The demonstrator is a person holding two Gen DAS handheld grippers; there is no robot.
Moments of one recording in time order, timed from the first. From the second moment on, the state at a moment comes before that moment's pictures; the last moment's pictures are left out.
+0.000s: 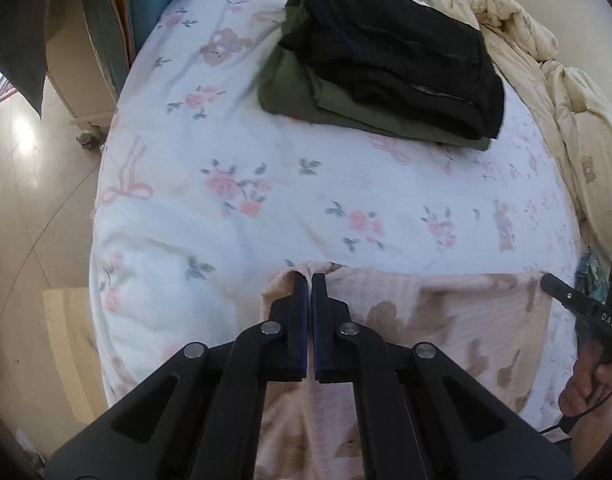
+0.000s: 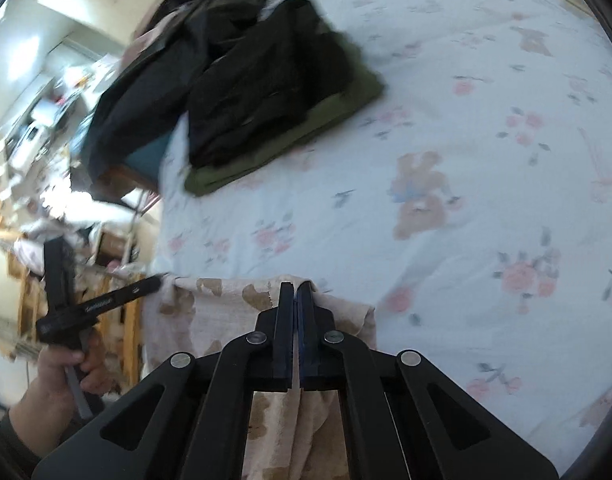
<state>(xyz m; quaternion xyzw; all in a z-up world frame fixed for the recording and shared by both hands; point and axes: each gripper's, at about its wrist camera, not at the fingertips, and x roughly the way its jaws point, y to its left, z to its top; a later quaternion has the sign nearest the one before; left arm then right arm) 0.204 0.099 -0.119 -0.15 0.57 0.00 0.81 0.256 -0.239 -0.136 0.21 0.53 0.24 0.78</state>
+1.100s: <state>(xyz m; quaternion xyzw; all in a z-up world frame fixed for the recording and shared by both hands) 0.113 0.073 -0.136 -0.20 0.61 0.03 0.76 0.166 -0.248 -0.144 0.23 0.60 0.18 0.75</state>
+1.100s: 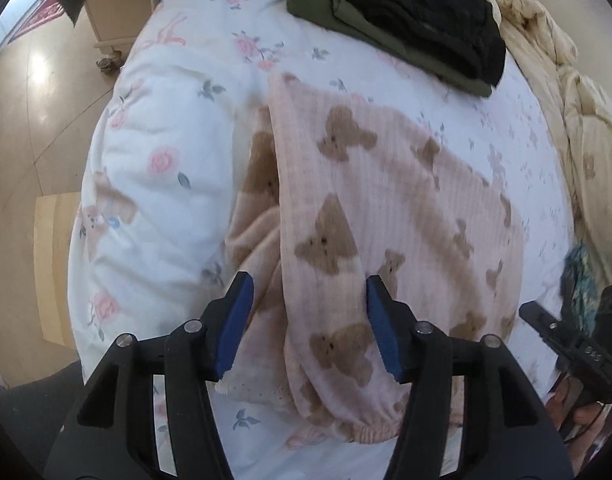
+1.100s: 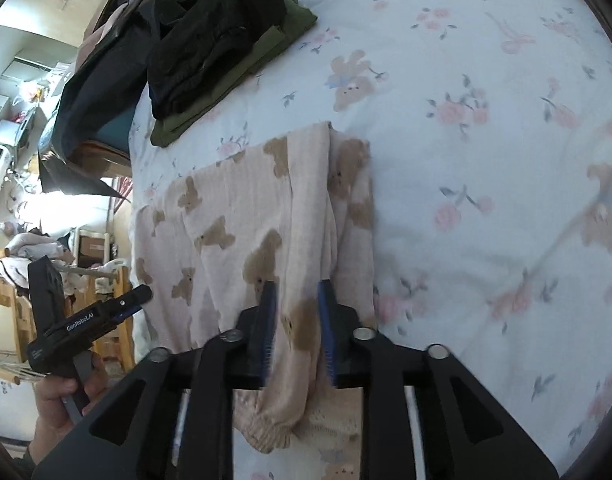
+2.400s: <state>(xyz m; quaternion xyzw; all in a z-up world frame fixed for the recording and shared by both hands) 0.051 0.003 -0.156 -0.01 0.66 -0.03 0.75 0.084 -0.179 -0.176 0.07 0.68 0.23 0.69</state>
